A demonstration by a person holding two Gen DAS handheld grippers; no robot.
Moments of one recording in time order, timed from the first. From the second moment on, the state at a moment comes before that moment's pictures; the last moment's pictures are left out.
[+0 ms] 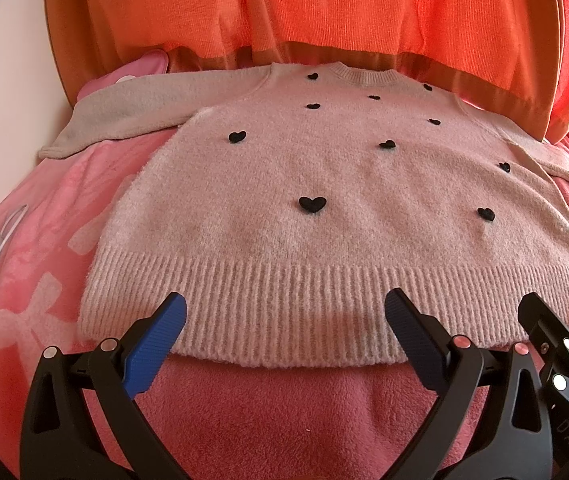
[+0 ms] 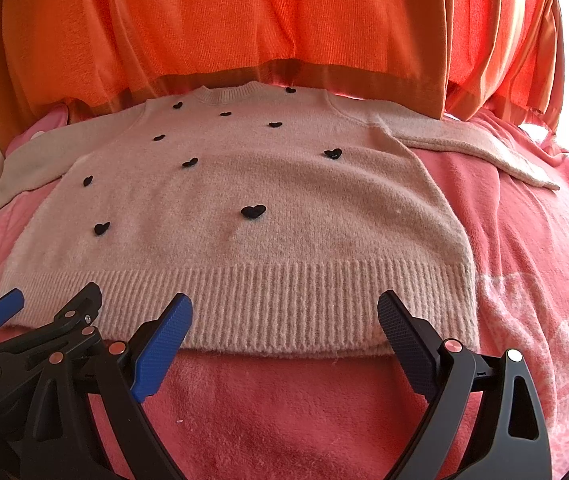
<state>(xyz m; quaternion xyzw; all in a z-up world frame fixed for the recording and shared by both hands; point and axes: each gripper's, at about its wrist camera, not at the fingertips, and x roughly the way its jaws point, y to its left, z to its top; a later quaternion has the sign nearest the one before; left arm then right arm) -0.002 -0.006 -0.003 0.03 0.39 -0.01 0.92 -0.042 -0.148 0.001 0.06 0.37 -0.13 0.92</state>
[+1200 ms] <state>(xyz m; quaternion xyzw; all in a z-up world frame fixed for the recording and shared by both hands) 0.057 0.057 0.033 -0.20 0.41 -0.04 0.89 -0.016 -0.485 0.025 0.32 0.31 -0.30 0.85</state>
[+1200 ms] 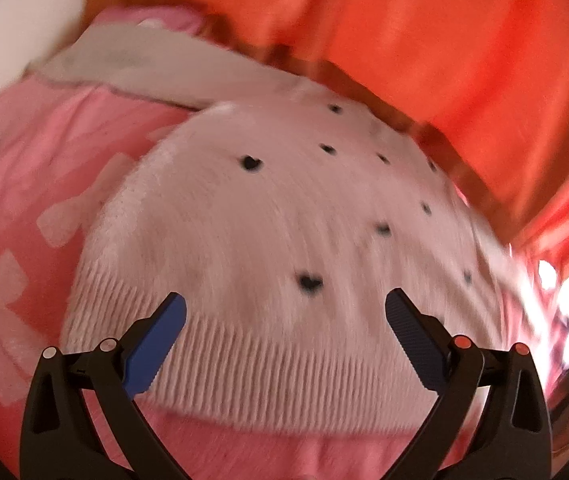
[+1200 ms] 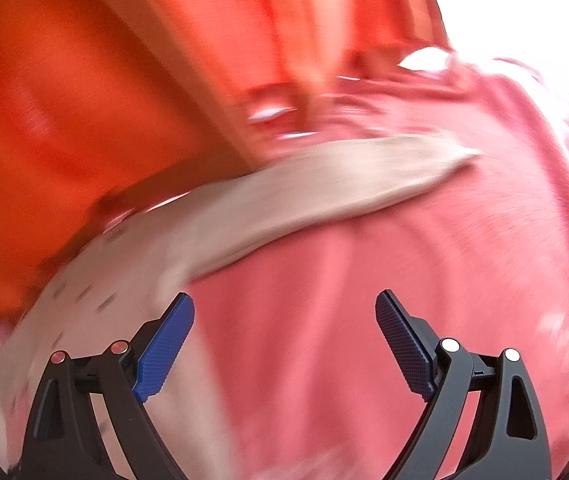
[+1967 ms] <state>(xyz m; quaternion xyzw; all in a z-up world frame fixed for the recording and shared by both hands) 0.132 0.057 0.032 -0.20 0.37 -0.04 0.91 0.190 -0.229 0.141 0.09 0.22 0.05 0.97</state>
